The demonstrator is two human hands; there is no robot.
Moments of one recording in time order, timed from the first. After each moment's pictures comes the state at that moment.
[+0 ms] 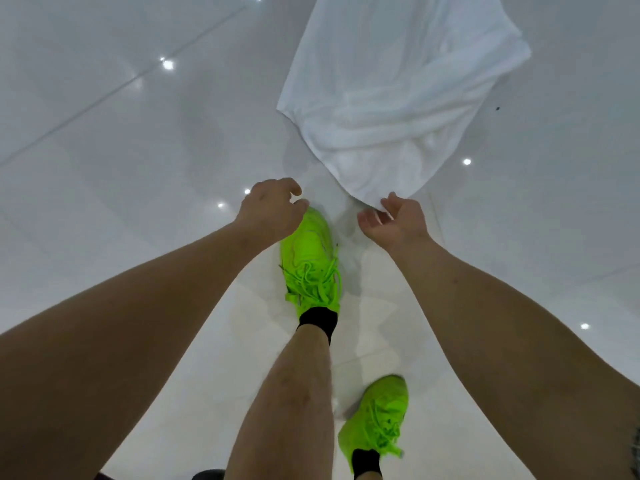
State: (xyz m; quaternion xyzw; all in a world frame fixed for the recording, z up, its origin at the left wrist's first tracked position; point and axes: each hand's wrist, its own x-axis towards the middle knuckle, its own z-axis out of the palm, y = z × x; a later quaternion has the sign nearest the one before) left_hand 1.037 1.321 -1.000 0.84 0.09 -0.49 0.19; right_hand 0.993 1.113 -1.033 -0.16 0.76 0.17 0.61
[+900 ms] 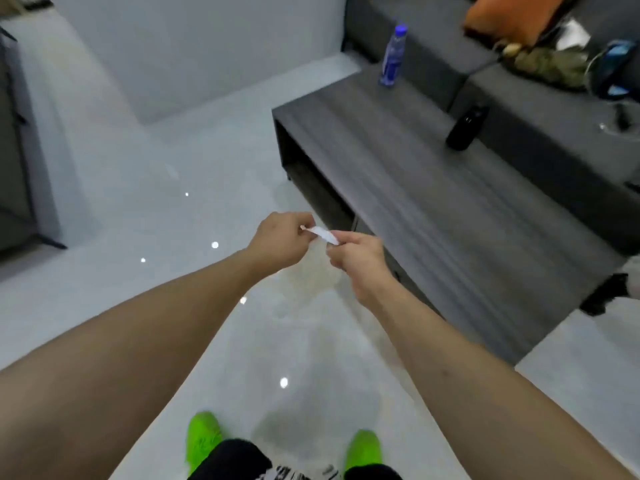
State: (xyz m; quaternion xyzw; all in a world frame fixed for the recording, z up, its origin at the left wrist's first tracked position) left_hand 1.187 0.857 -0.322 0.94 -0.12 -0.16 0.27; right_hand 1.130 0.720 -0.347 -0.63 0.30 0.10 0.71
